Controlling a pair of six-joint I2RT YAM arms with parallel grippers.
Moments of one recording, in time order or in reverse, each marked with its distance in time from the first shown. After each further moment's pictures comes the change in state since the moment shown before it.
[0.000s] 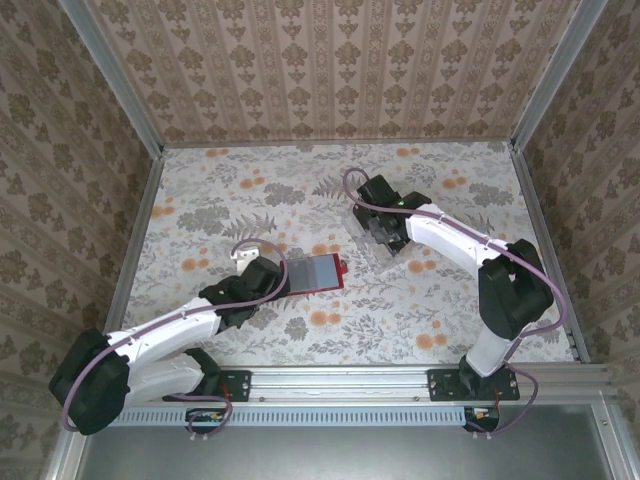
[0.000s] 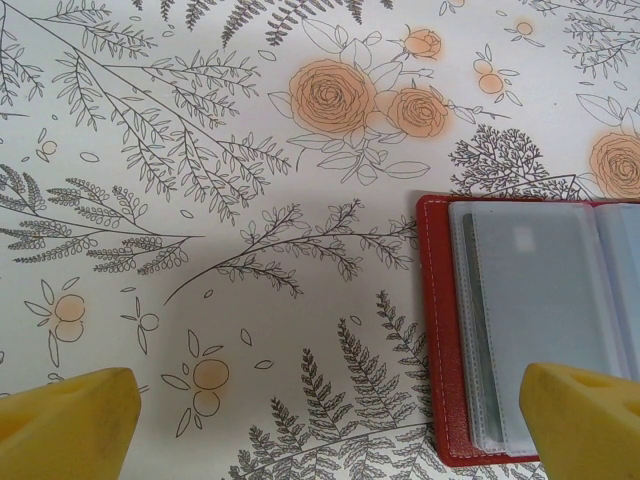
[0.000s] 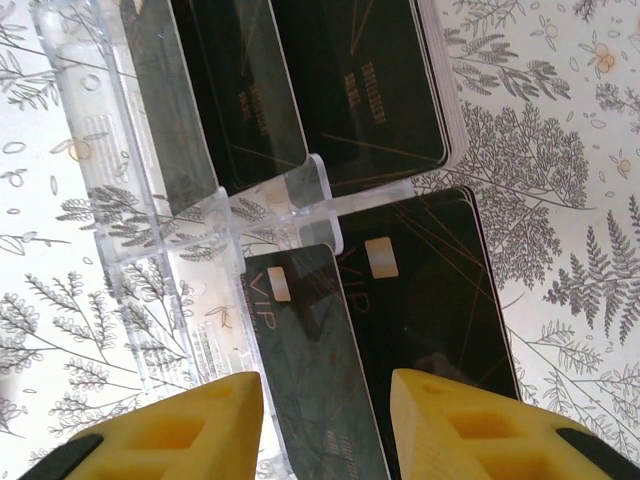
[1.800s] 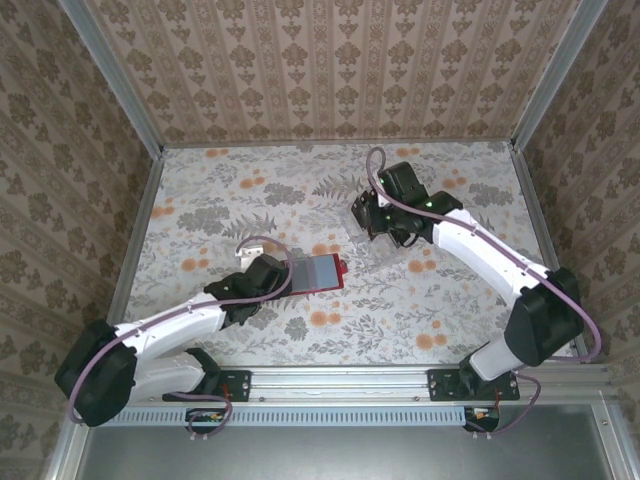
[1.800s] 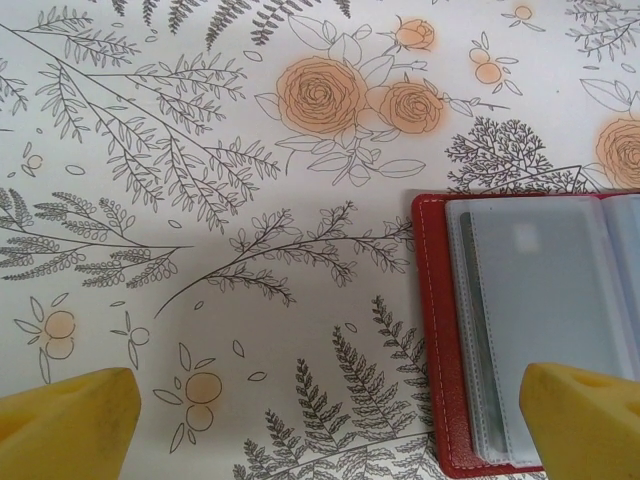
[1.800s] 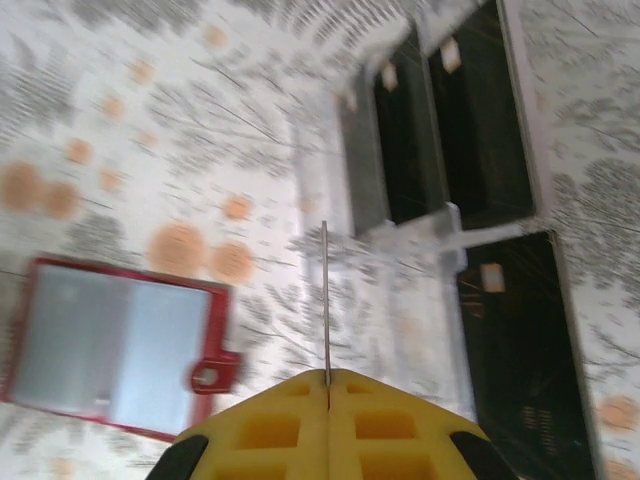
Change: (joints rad) left arm 0.000 0.064 0.027 0.011 0.000 0.041; right arm -0.021 -0.206 -0.031 0.138 -0.414 0.082
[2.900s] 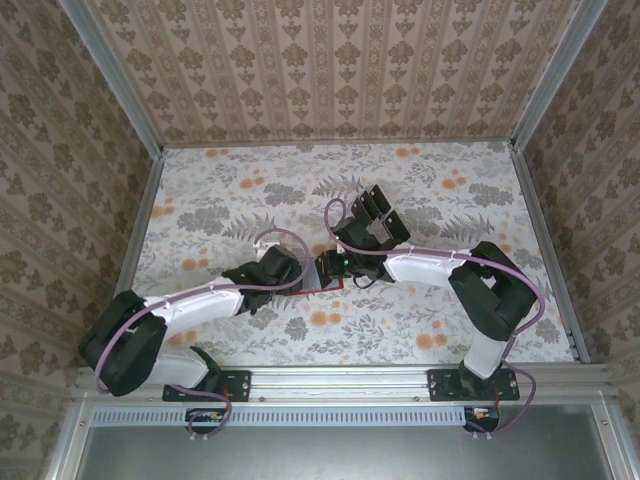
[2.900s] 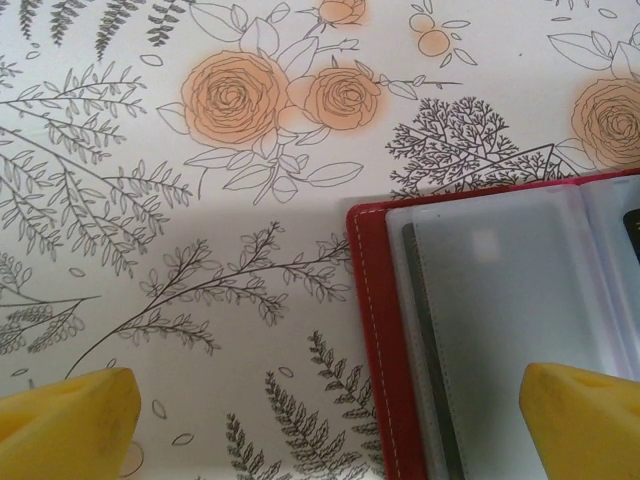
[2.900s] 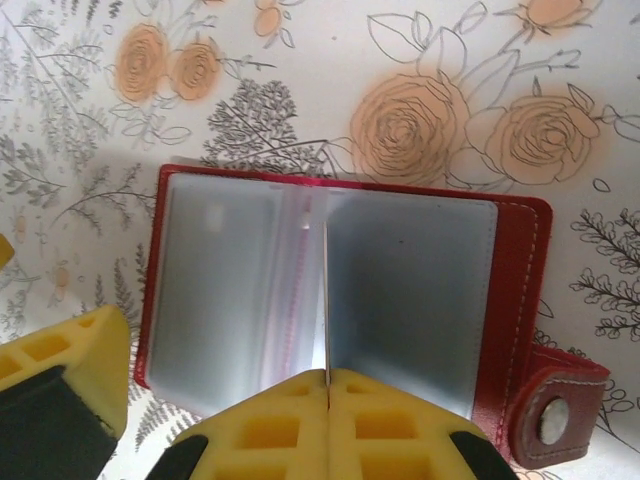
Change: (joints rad) left arm 0.006 0.208 0.097 0.066 0.052 0.106; right arm 0.229 0.251 -0.285 0.518 -0.107 0.339
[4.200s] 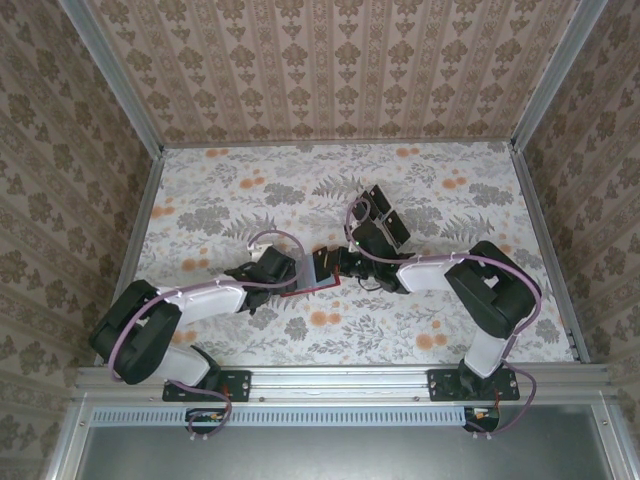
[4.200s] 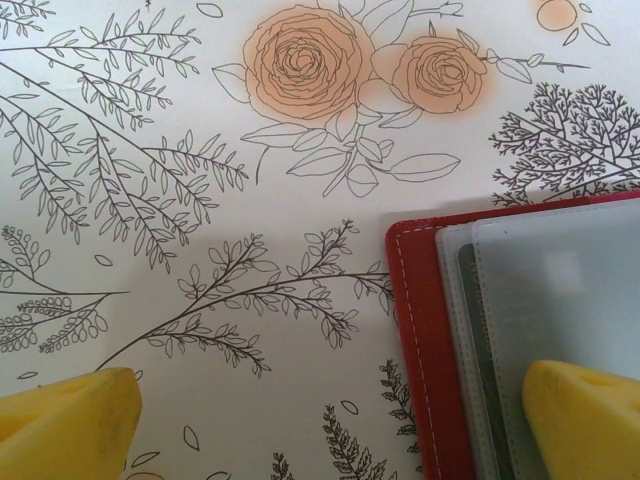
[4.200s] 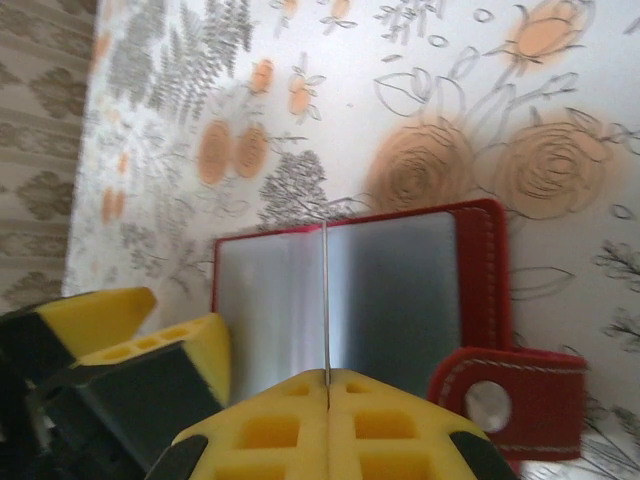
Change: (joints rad) left arm 0.058 0.068 -0.042 0.065 -0.011 -0.046; right arm -0.071 0.006 -0.228 0.511 -0.136 0.214
